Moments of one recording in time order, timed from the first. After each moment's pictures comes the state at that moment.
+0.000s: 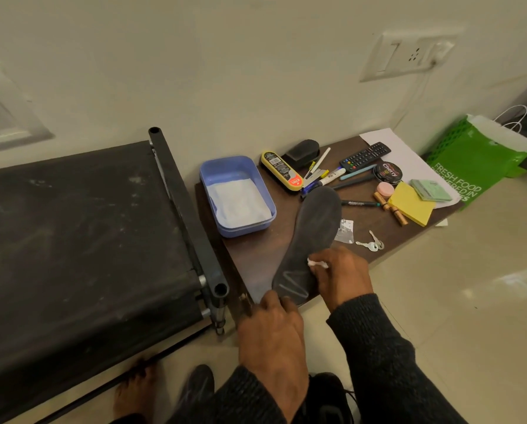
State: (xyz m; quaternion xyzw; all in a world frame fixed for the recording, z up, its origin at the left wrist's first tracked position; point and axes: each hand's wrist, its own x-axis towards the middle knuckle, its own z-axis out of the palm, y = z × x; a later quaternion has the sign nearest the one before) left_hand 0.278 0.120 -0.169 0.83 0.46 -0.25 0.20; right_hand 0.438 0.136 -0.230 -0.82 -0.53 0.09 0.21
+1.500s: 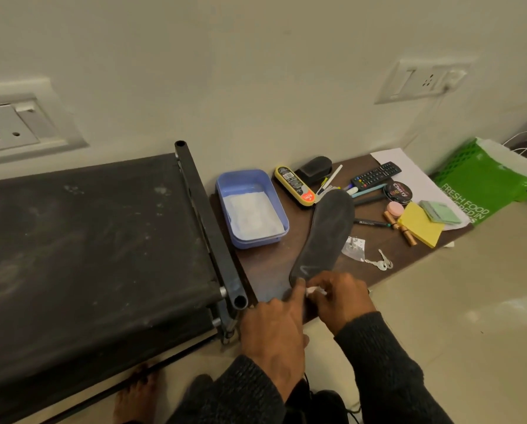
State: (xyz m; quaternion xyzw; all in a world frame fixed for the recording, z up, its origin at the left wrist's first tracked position) left_hand 0.266 0.145 -0.169 0.83 0.47 -0.14 0.27; right_hand 0.416 0.135 -0.206 -0.82 -0.50 0.25 0.14
